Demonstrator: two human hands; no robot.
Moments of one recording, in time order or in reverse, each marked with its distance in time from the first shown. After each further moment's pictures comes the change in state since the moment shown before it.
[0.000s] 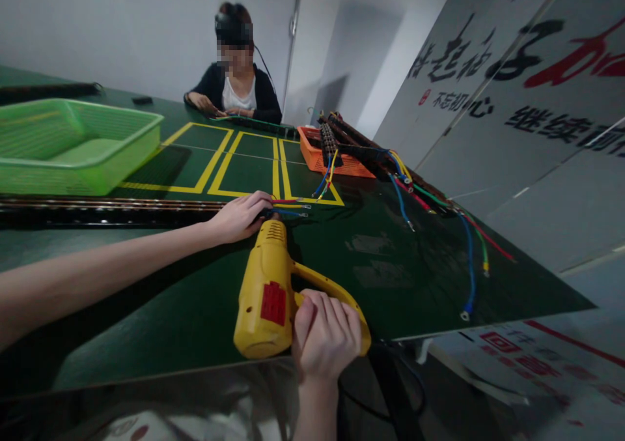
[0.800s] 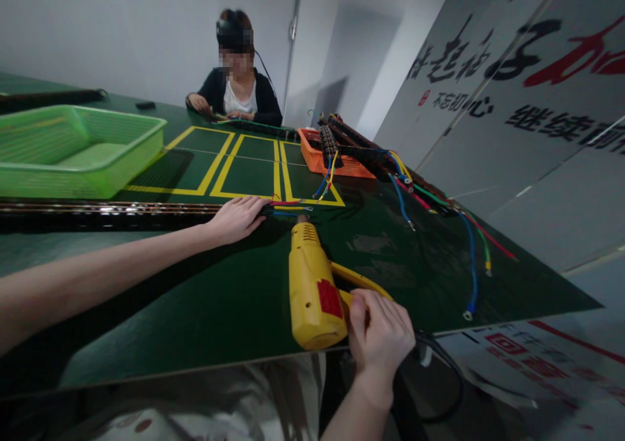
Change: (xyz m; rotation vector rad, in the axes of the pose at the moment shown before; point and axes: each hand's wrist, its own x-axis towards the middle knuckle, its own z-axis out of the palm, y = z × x) left_hand -0.002 -0.001 0.000 0.214 -0.079 -0.115; right_hand 0.003 0.074 -0.018 -0.109 0.013 -0.016
